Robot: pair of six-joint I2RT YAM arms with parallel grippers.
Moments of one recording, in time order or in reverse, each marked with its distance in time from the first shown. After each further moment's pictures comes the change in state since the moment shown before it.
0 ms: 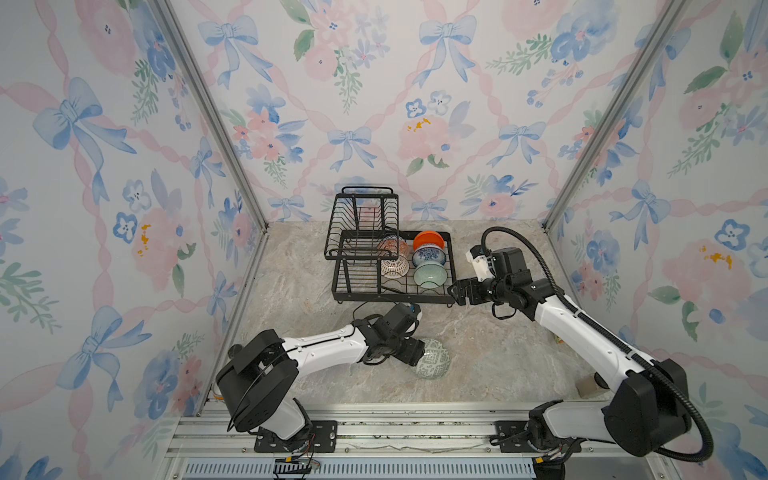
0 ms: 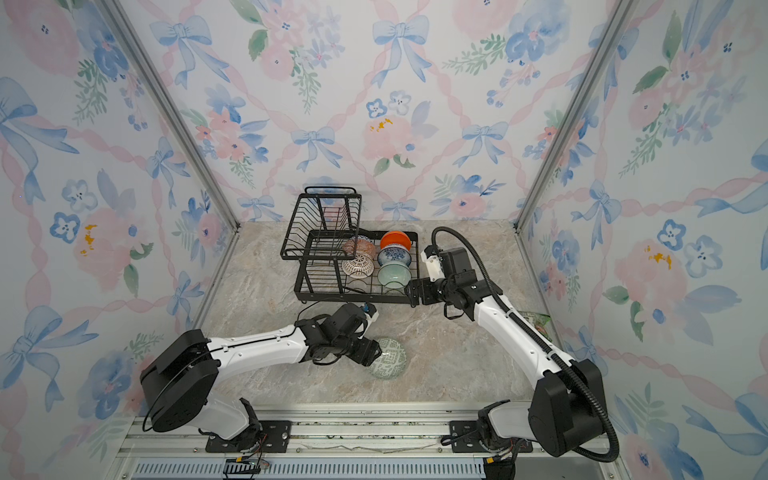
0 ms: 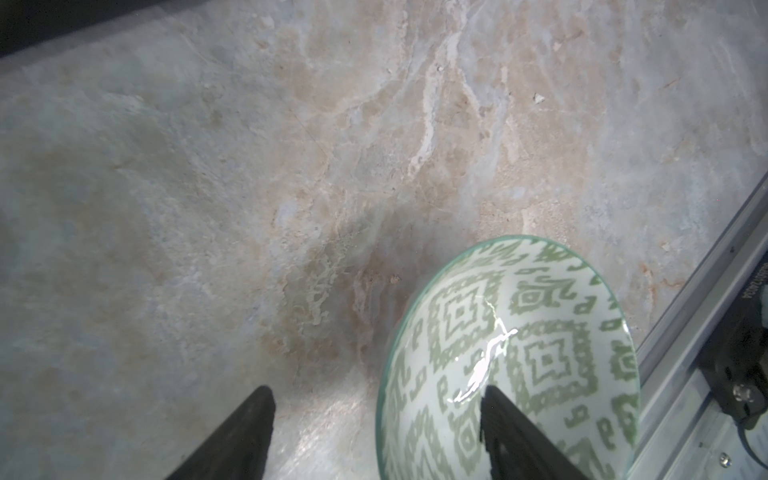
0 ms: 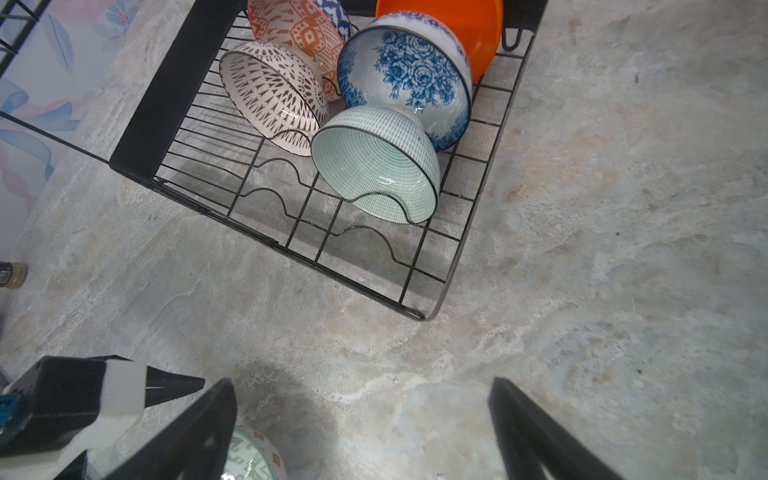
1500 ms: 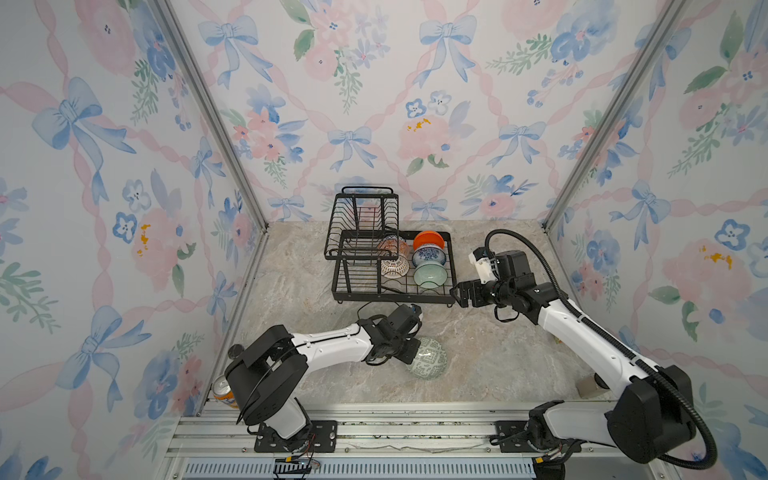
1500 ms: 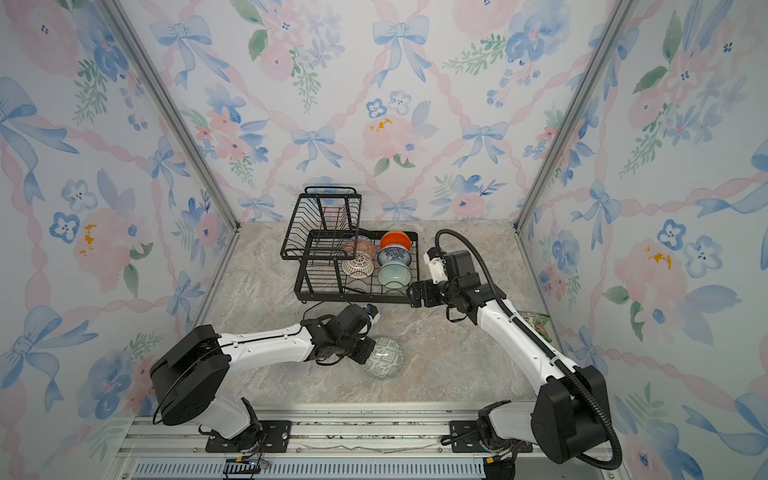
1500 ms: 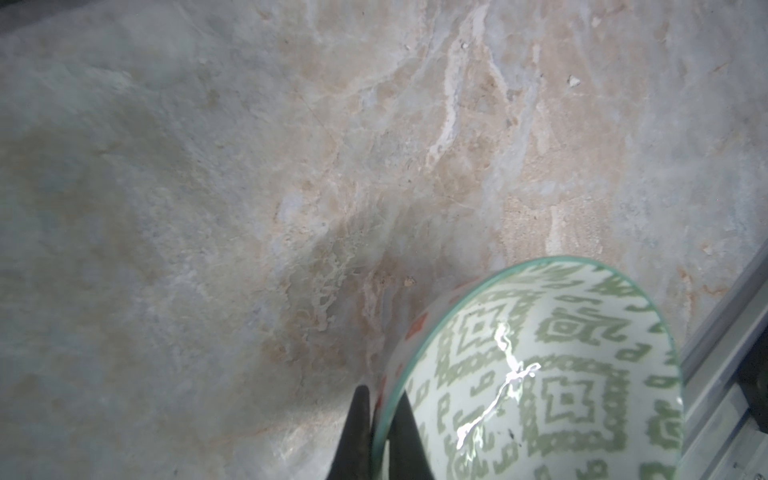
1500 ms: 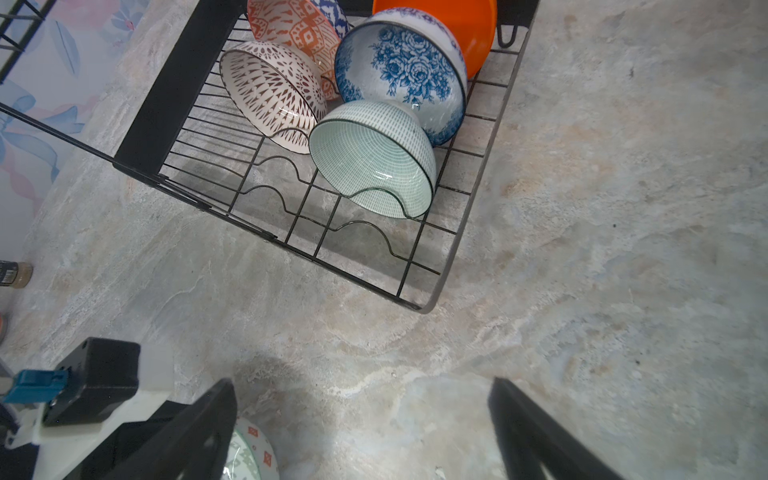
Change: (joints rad) left arm -0.004 0.034 0.011 -0.006 -0.037 -0.005; right arm -0.012 -0.033 -0.033 0.015 -0.014 0.000
